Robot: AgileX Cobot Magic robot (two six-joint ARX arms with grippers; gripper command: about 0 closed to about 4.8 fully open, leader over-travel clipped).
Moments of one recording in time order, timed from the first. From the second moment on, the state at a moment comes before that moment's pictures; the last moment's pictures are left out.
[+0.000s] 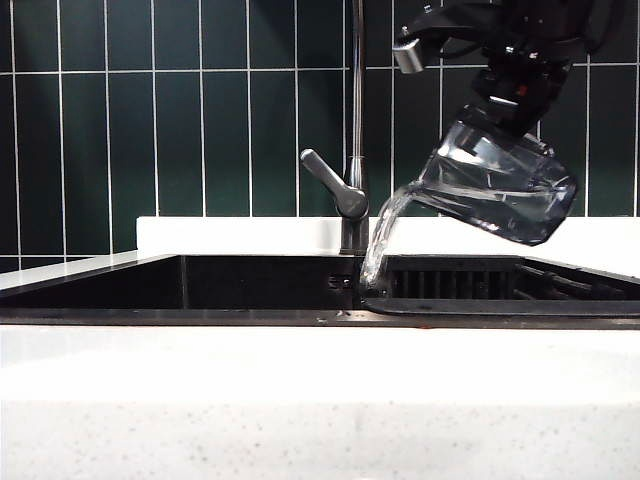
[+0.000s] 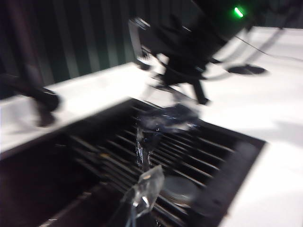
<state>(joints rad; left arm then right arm) -0.60 0.25 0.26 0.04 0.28 0.08 0.55 1.38 1.14 -0.53 0.43 -0.65</state>
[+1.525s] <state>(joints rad) -1.03 0.00 0.14 0.02 -0.30 0.16 0.55 1.38 1.14 -0.51 0.58 -0.81</state>
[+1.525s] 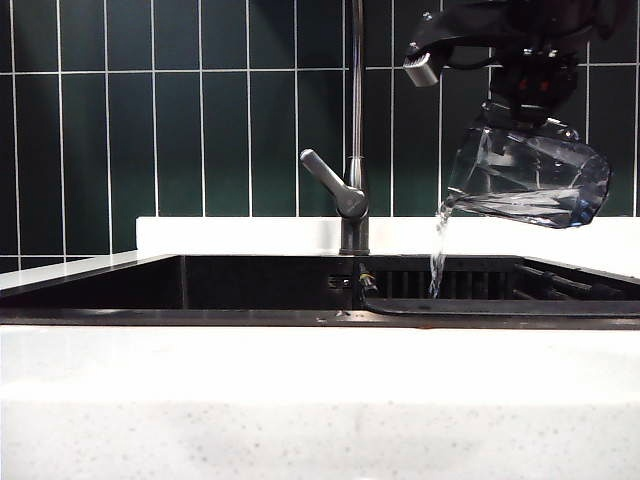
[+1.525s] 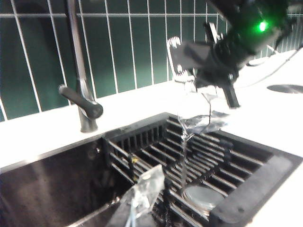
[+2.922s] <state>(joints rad) -1.05 0.00 0.11 -0.01 -0.24 0.14 0.73 1.43 1.14 -0.46 0.95 -1.10</state>
